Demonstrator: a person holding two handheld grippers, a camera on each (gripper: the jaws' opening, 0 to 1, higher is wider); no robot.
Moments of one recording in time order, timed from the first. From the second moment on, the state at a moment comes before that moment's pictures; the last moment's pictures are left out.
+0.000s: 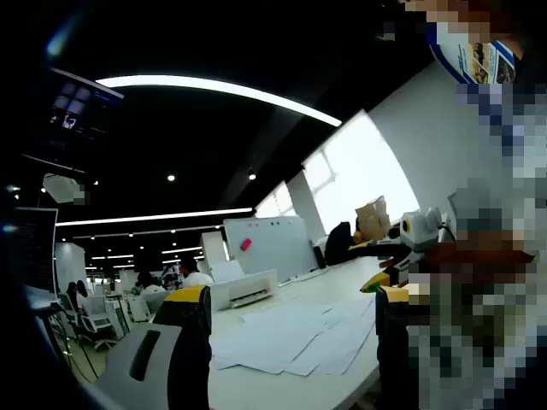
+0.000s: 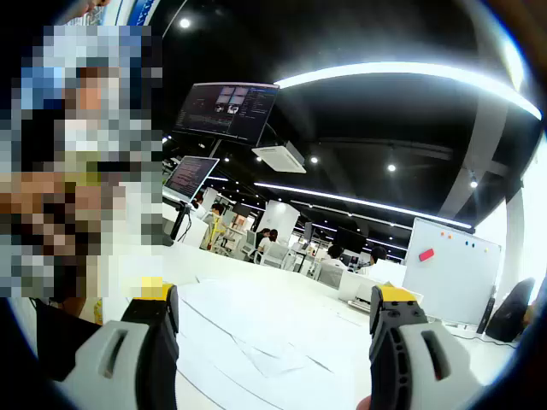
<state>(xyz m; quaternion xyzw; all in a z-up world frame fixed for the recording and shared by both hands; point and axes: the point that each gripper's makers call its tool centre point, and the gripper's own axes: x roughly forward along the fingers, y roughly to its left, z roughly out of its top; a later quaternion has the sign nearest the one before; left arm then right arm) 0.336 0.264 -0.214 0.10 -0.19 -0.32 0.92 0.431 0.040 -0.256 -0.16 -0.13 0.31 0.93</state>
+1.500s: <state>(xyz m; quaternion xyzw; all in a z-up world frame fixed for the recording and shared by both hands) 0.388 0.276 -0.202 0.13 -0.17 -0.30 0.93 0.549 0.081 -0.304 -0.18 0.06 0.28 0.94</state>
